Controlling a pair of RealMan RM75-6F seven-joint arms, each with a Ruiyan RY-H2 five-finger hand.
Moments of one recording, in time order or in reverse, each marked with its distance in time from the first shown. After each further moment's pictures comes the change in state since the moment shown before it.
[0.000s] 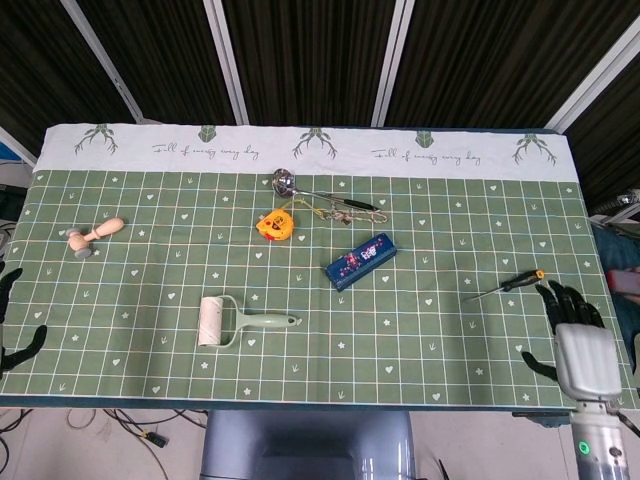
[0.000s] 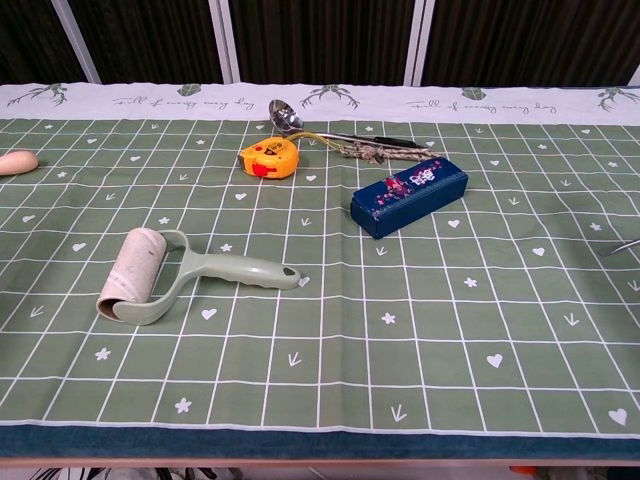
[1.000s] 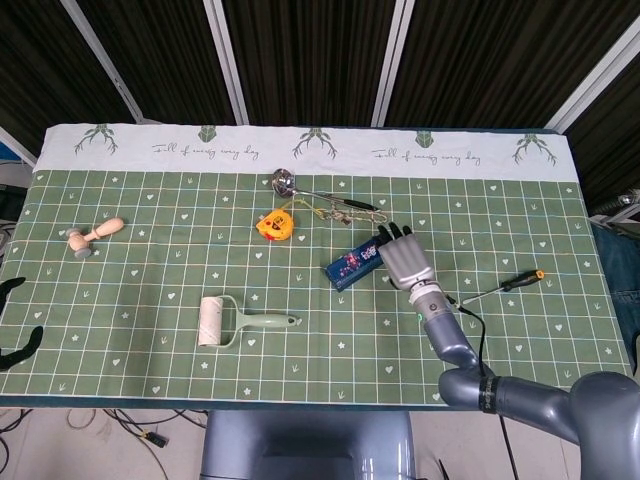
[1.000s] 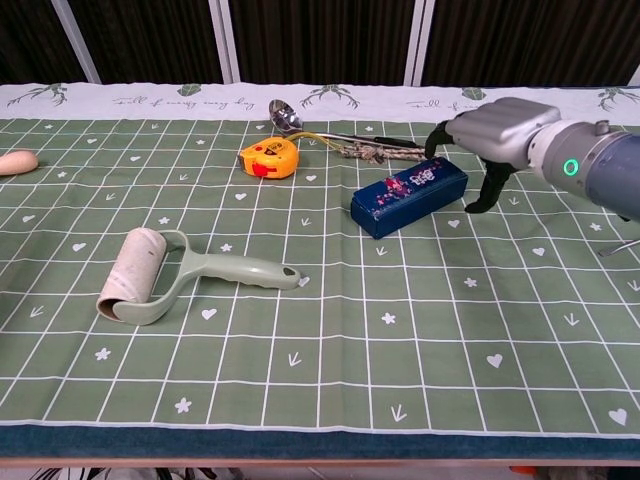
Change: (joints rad) left arm 0.000 0.013 -0.009 -0.019 -0.047 -0.017 -0.005; right arm 0.686 -0.467 0.263 0.579 0.432 -0.739 -0.337
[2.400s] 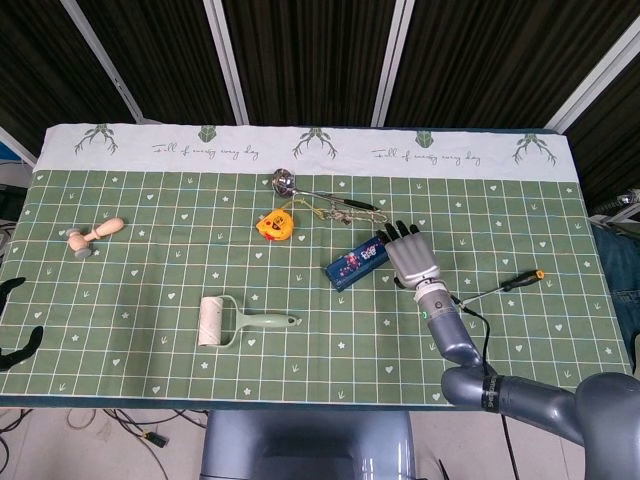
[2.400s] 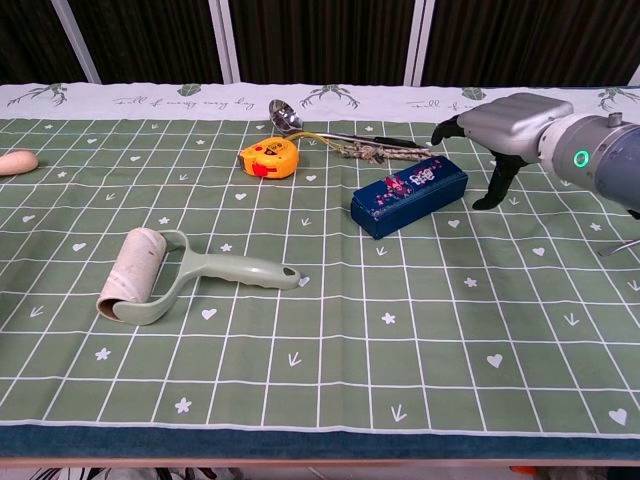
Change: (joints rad) left arm -0.001 -0.005 -0.001 0.001 -0.003 0.001 0.010; right arm -0.006 0.000 0.003 0.001 0.035 -0.017 0.017
